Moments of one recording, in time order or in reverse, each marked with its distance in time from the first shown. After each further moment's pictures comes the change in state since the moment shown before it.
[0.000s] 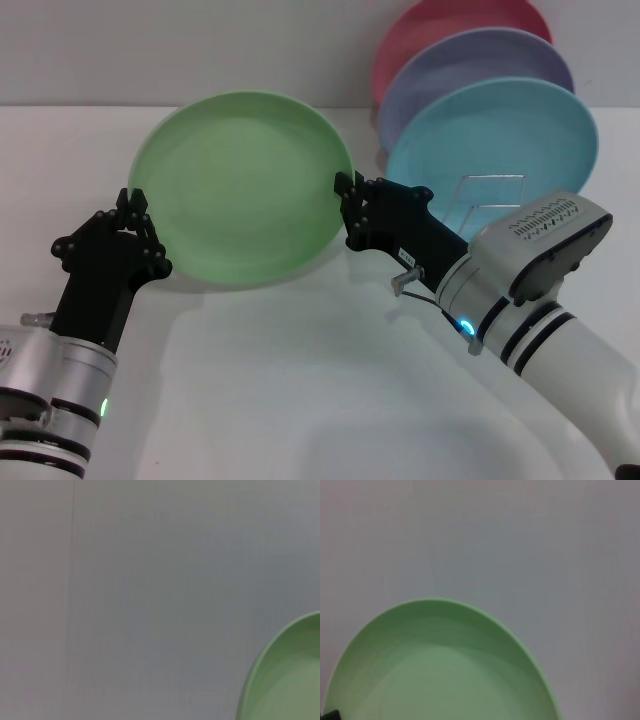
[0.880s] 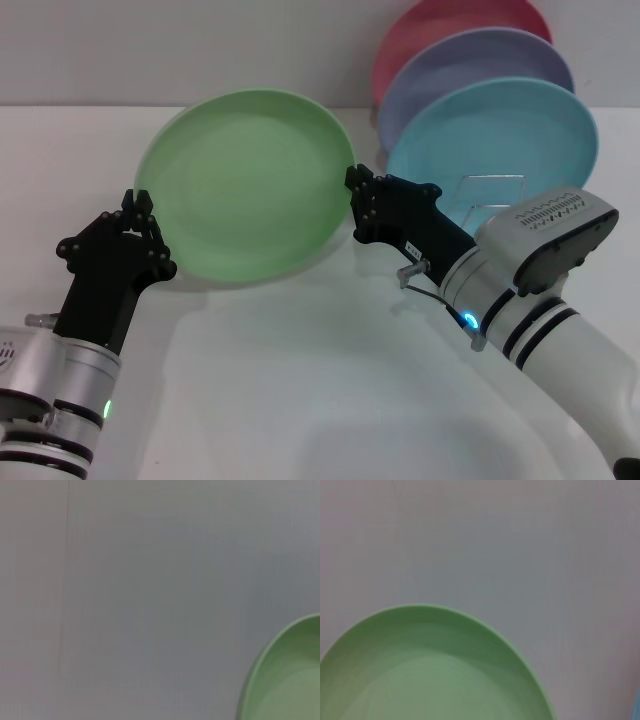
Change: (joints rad) left arm 0.000 0.000 0.006 0.000 0.007 -0.001 -0.008; right arm 0.006 0.000 0.000 -0.004 0.055 0.010 -0.003
